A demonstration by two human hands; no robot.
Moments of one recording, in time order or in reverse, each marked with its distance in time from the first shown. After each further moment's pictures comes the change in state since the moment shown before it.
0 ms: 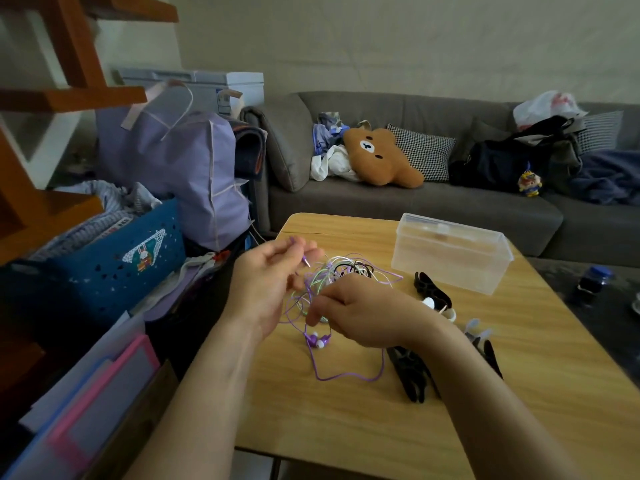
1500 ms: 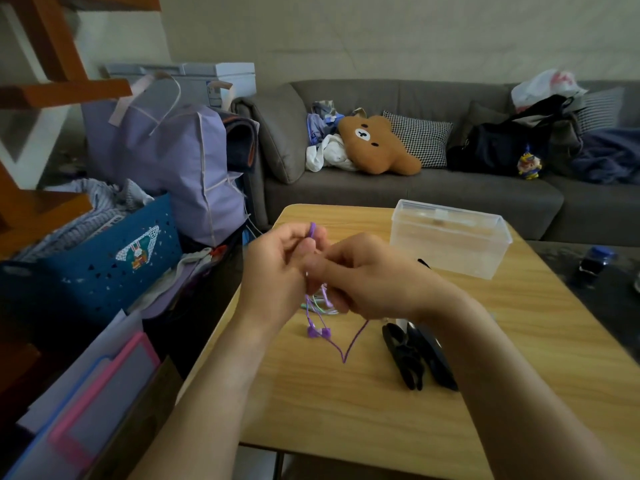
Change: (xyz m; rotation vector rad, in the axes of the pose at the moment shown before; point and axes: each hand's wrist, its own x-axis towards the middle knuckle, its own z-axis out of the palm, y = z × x) left_hand -0.014 -0.002 0.013 0.302 -0.130 0.310; right_hand -0.010 0.002 -0.016 0.343 0.130 -0.158
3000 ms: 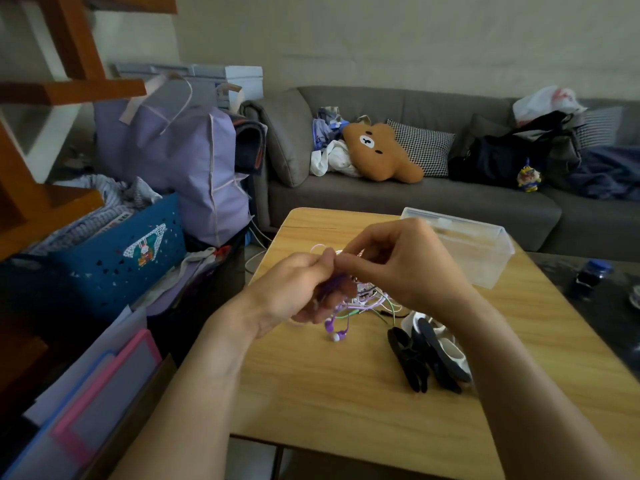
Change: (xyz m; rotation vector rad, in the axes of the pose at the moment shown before) left_hand 0.000 0.019 -0.019 0.042 -0.489 -0.445; right_hand -0.005 0.003 -0.011 -0.219 0.385 -0.143
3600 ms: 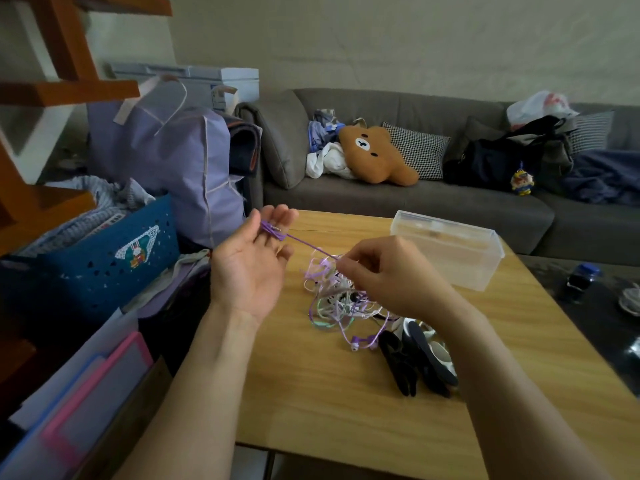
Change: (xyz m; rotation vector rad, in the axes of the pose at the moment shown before) left_hand 0.027 -0.009 -0.014 -1.046 0.372 0.339; right_hand 0.006 0.024 0.003 -0.187 -0.082 0.129
